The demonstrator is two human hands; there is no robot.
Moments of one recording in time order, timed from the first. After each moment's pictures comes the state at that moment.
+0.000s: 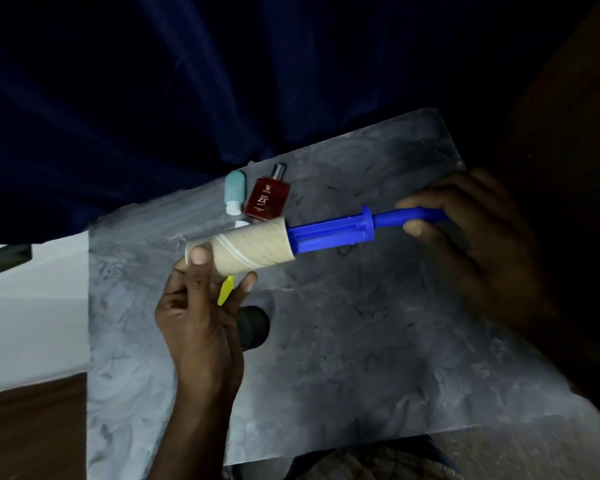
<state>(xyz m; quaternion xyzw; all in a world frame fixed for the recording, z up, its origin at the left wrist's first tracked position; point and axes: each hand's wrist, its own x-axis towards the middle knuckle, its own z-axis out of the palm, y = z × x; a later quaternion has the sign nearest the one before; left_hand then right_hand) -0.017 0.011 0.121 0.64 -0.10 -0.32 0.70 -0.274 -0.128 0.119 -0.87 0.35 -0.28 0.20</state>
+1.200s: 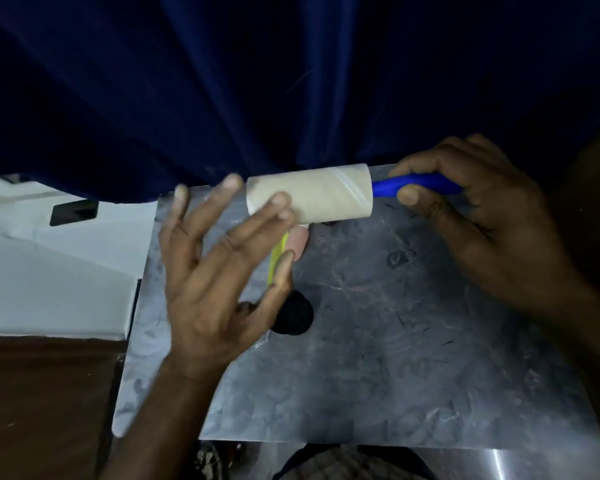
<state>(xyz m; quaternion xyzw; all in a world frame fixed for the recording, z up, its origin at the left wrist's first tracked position) 0.064 0.078 0.181 0.59 -0.69 0.21 0.36 -0.165 -0.090 0.212 -0.88 0.27 -0.31 0.24</state>
